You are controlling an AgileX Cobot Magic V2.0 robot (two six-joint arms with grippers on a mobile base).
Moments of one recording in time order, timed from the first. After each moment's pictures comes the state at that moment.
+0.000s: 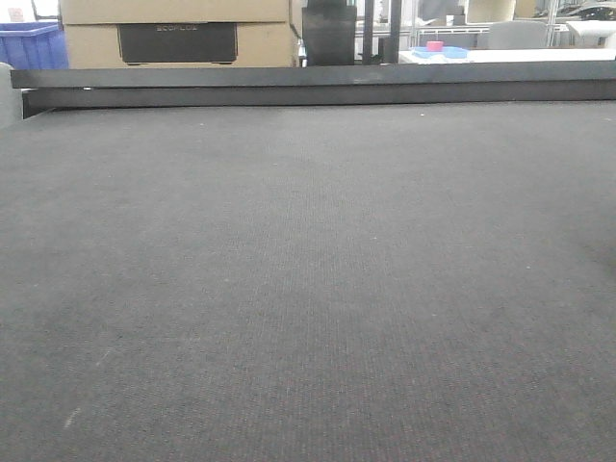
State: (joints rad) left arm 0.01 0.71 -0.86 -0.08 0.60 0.21; right arm 0.08 0.72 -0.72 0.12 0.50 -0.13
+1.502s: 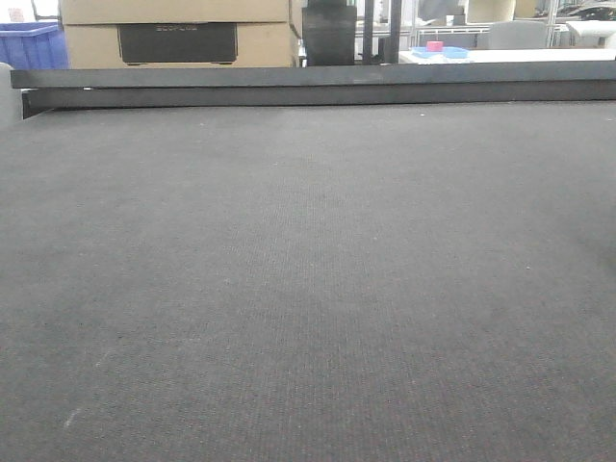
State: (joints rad) left arm 0.01 0.57 -0.86 -0.08 0.49 0.21; right arm 0.08 0.60 -0.75 0.12 0.42 -0.13
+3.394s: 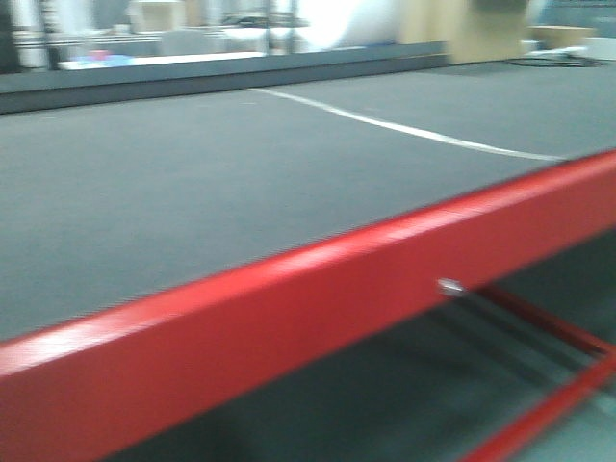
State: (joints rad) left arm 0.01 0.57 -0.86 -0.08 0.48 0.21; right arm 0.08 0.60 -0.75 0.12 0.41 -0.13
